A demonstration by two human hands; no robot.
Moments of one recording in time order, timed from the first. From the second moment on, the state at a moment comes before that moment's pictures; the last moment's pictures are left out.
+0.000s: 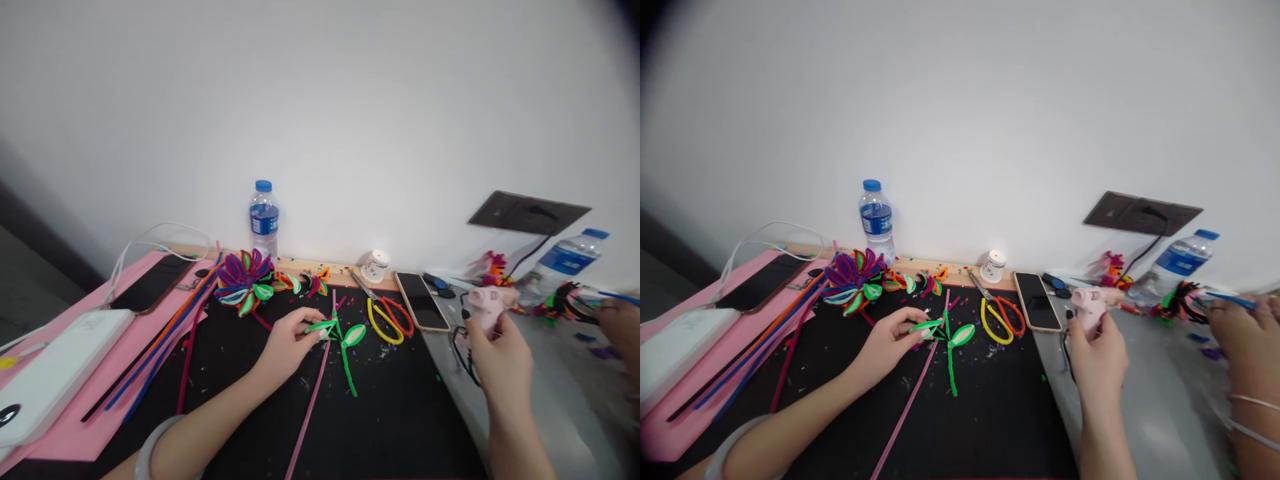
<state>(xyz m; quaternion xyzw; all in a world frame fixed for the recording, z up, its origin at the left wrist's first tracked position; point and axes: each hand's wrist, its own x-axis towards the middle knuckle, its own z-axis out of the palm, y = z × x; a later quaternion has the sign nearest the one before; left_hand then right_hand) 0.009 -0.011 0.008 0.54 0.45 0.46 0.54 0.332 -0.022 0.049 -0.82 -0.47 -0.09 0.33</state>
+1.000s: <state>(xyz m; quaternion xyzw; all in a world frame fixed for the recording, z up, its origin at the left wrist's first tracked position) 0.008 -0.015 0.007 0.67 0.37 0.48 0.43 0.327 -0.024 0.095 -0.76 -0.51 -0.21 0.35</state>
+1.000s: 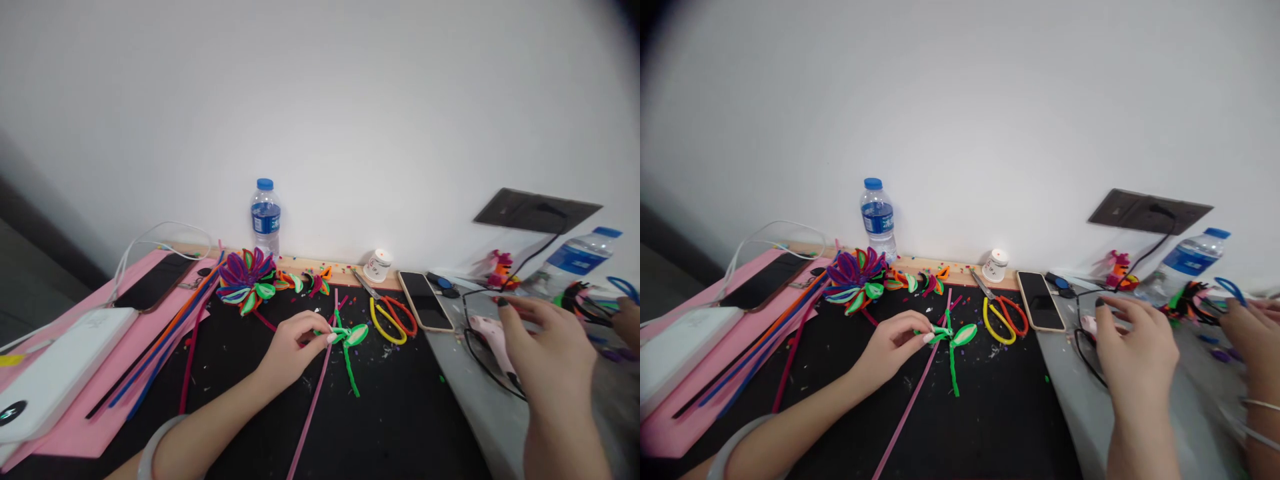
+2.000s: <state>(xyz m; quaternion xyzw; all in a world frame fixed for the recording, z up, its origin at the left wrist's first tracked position) 0.011 -0.013 0.002 0.82 0.33 0.31 0.35 0.247 -0.007 0.027 -0.59 -0.71 0.11 0.38</state>
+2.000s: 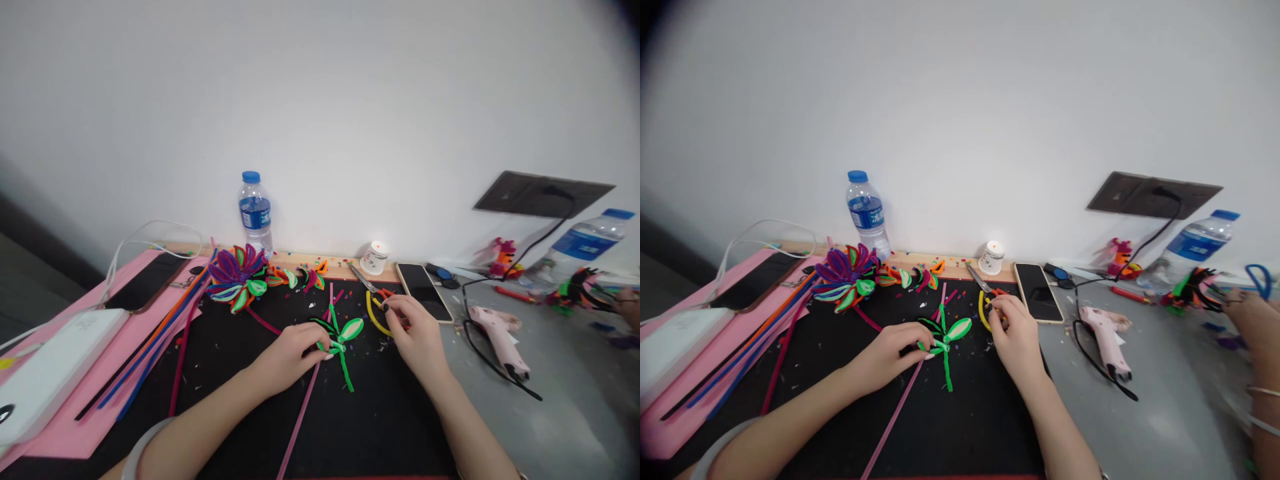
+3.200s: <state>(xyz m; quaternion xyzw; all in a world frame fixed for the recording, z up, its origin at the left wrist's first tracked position) 0.011 -0.012 0.002 0.83 0.35 0.28 0.33 0.211 -0.023 0.017 -0.44 -0.82 0.23 0.28</state>
